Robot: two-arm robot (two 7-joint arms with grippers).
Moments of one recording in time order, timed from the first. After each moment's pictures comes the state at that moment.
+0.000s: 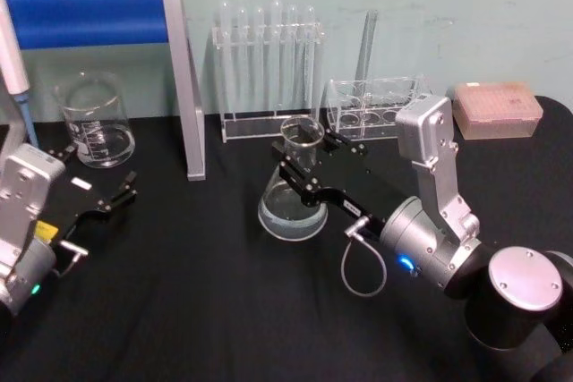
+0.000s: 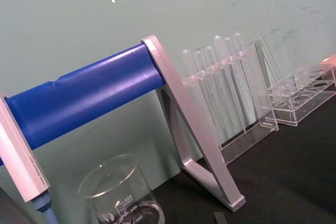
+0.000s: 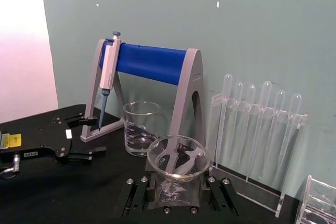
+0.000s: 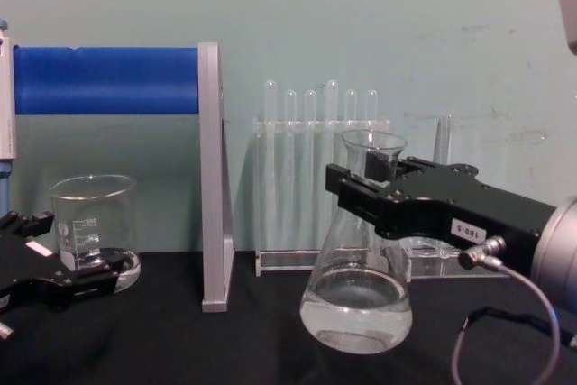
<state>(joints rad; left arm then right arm) -0.20 0.60 0.45 -1.41 -0.25 -0.12 0.03 0.16 0.26 -0.37 -1.60 0.25 -0.01 0.34</state>
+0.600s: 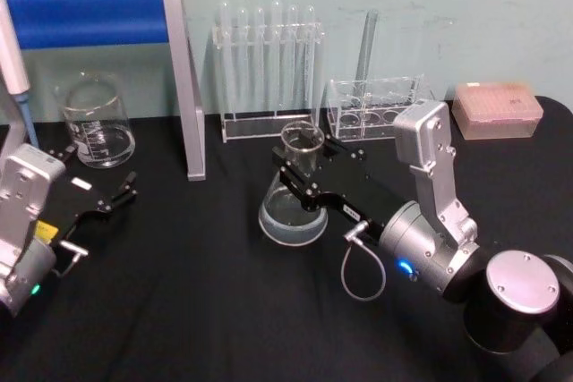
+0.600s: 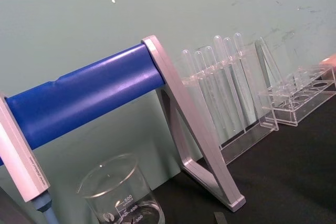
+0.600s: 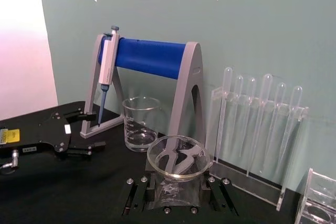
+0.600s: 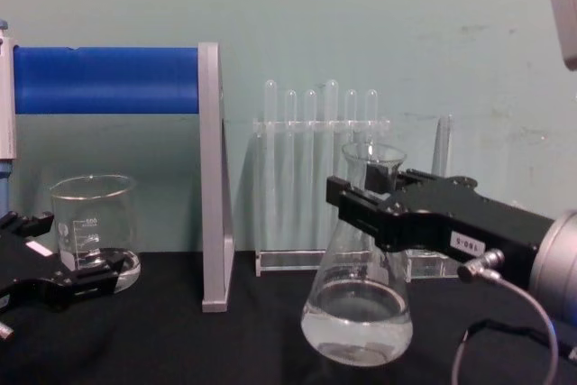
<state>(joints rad) -0.20 0.60 0.45 -1.41 -0.25 -0.12 0.03 0.16 0.26 -0.38 -1.58 0.25 -0.01 0.34</state>
